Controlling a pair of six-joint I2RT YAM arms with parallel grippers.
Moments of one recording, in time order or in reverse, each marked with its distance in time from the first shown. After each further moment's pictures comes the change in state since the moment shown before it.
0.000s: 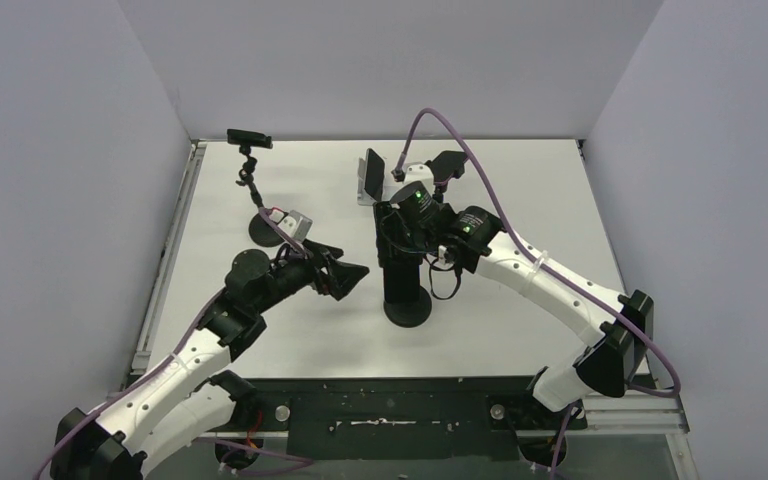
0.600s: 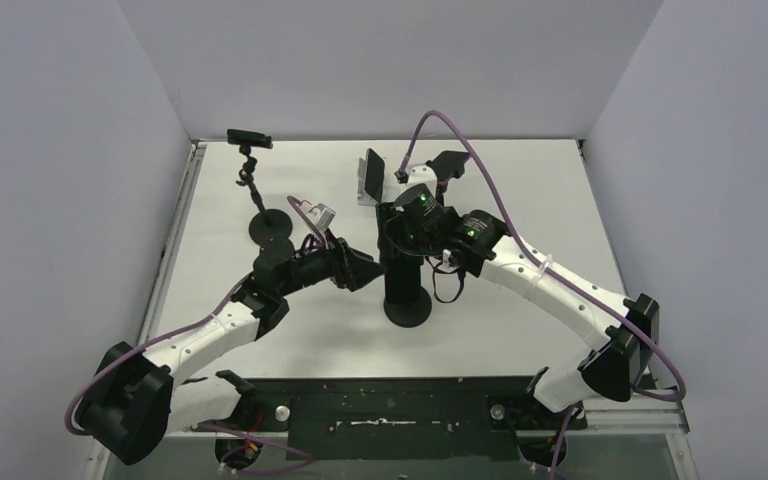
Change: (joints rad) left arm -0.001 0.315 -0.005 0.317 0.211 -0.188; right arm 0.000 -0.032 -0.041 0.034 0.001 0.000
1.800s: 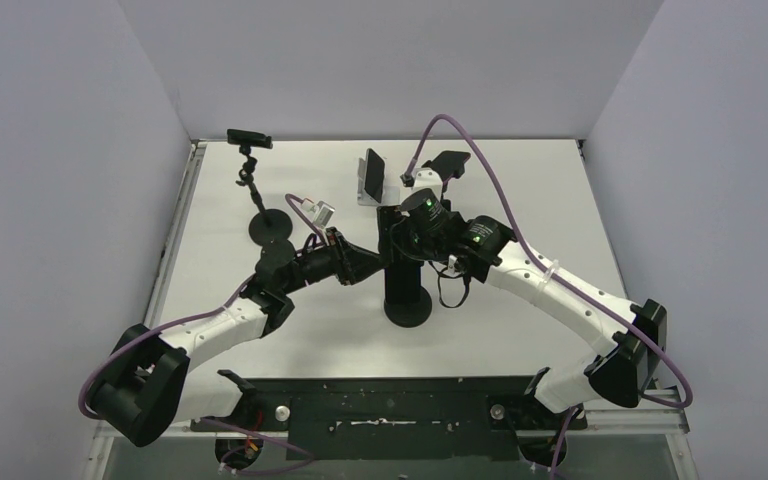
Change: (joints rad) left arm 0.000 0.115 -0.023 0.259 0.058 -0.150; right arm 0.000 -0.045 -0.060 0.031 -0.011 0.030
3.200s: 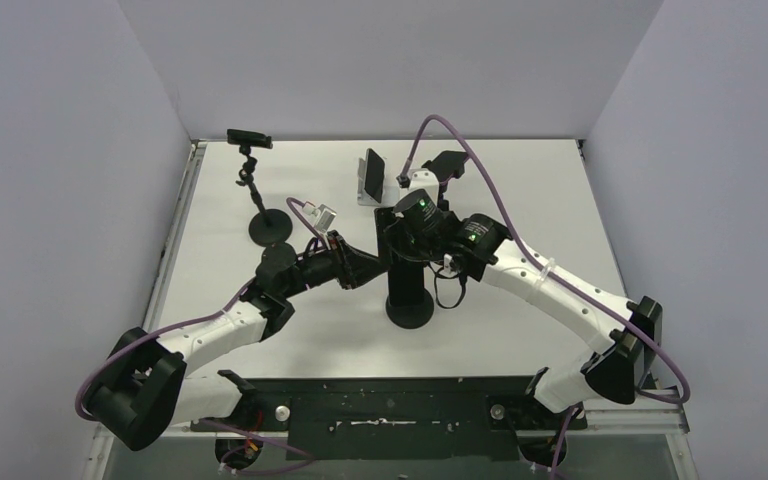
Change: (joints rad) left arm -0.027 -0.023 -0.016 -0.004 -0.019 0.007; right arm 0.023 0.018 0.037 -0.059 0.036 0.004
